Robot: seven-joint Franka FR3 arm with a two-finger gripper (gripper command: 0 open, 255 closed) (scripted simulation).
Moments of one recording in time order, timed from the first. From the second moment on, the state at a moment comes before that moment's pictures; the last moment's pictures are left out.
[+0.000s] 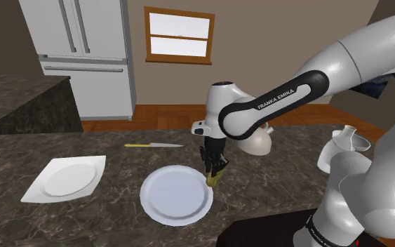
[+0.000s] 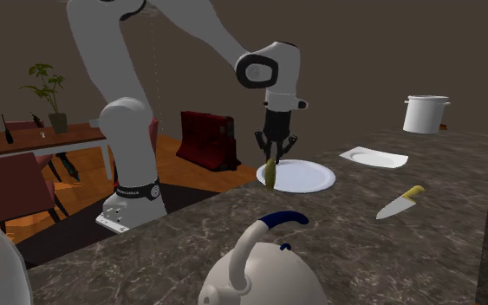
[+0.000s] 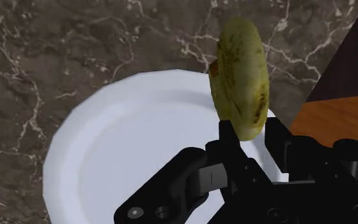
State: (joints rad) arm 0.56 -0.21 -0.14 -2.52 0.08 2.26 -1.17
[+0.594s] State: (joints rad) arm 0.63 0.06 -0.06 -2.20 0.13 2.21 -1.05
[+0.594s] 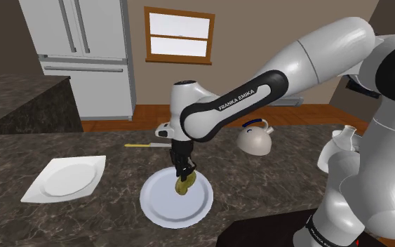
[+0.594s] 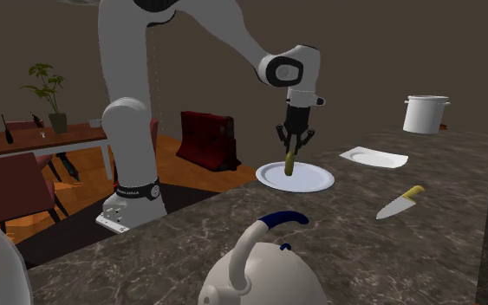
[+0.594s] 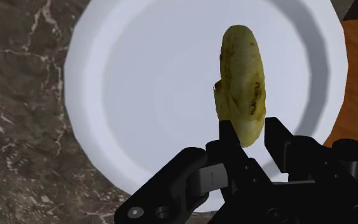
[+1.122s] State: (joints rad) arm 0.65 0.18 -0.04 -2.10 0.14 2.25 -1.02
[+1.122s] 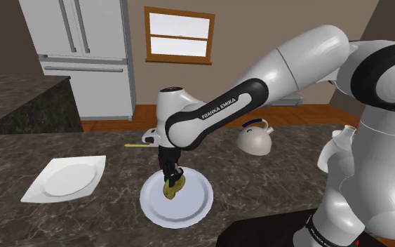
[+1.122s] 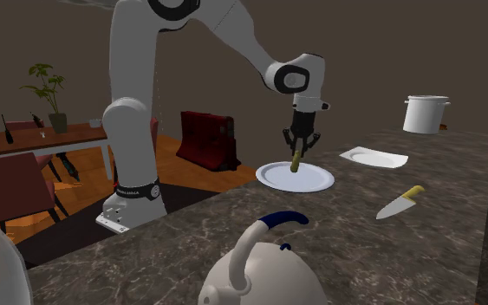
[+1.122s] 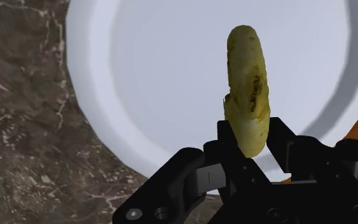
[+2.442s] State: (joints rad) arm 0.65 0.28 -0.04 -2.13 0.16 2.36 -1.04
